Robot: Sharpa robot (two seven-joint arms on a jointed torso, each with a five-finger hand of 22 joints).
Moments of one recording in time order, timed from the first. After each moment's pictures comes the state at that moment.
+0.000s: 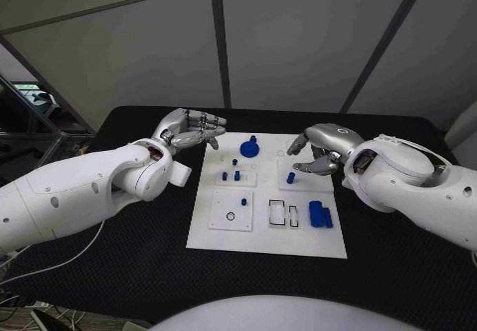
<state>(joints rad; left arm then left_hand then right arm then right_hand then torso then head) 1.08 -0.89 0.09 1.53 -0.36 -0.35 0.31 1.42 -0.14 0.43 0.02 0.13 0.94 0.20 0.15 0.07 0.95 0.14 0.34 0.12 1.05 0.06 0.84 0.42 0.15 0.94 0.15 0.49 0.96 1.06 -0.88 0.17 1.67 -1.70 -0.18 -0.21 1.37 -0.18 0.36 0.04 0.25 1.00 0.15 0.07 0.07 1.00 0.11 0.18 0.07 1.47 0.02 1.33 1.20 0.19 1.08 0.12 0.96 0.52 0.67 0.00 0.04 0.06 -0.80</state>
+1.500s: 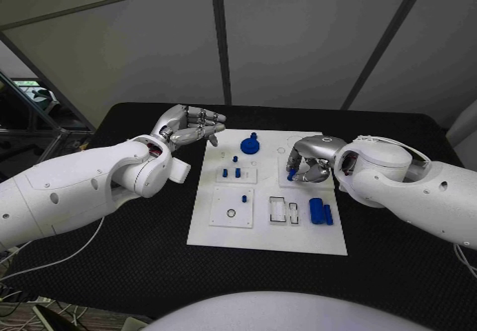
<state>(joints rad) 1.08 -0.90 0.09 1.53 -0.36 -0.35 0.31 1.42 -0.14 0.43 0.02 0.13 0.94 0.20 0.15 0.07 0.95 0.14 0.34 0.12 1.05 0.06 0.84 0.41 0.15 0.94 0.15 0.49 0.96 1.06 -0.80 0.15 1.59 -1.74 0.04 -0.22 1.41 -0.14 0.36 0.05 0.26 1.06 0.15 0.08 0.07 1.09 0.09 0.25 0.07 1.47 0.01 1.34 1.22 0.19 1.13 0.10 0.99 0.58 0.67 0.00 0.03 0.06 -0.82</state>
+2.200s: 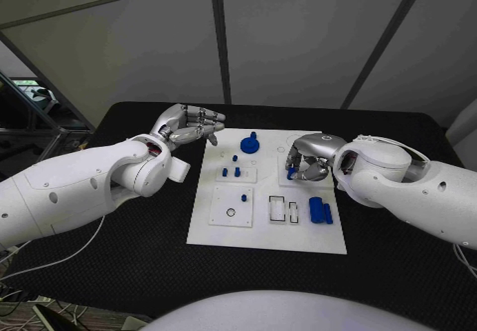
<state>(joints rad) 1.08 -0.90 0.09 1.53 -0.36 -0.35 0.31 1.42 -0.14 0.43 0.02 0.13 0.94 0.20 0.15 0.07 0.95 0.14 0.34 0.12 1.05 0.06 0.84 0.41 0.15 0.94 0.15 0.49 0.96 1.05 -0.80 0.15 1.60 -1.74 -0.01 -0.22 1.43 -0.10 0.39 0.05 0.21 1.14 0.13 0.12 0.08 1.19 0.05 0.26 0.08 1.47 -0.02 1.37 1.26 0.17 1.19 0.08 1.06 0.67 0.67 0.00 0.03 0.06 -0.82</state>
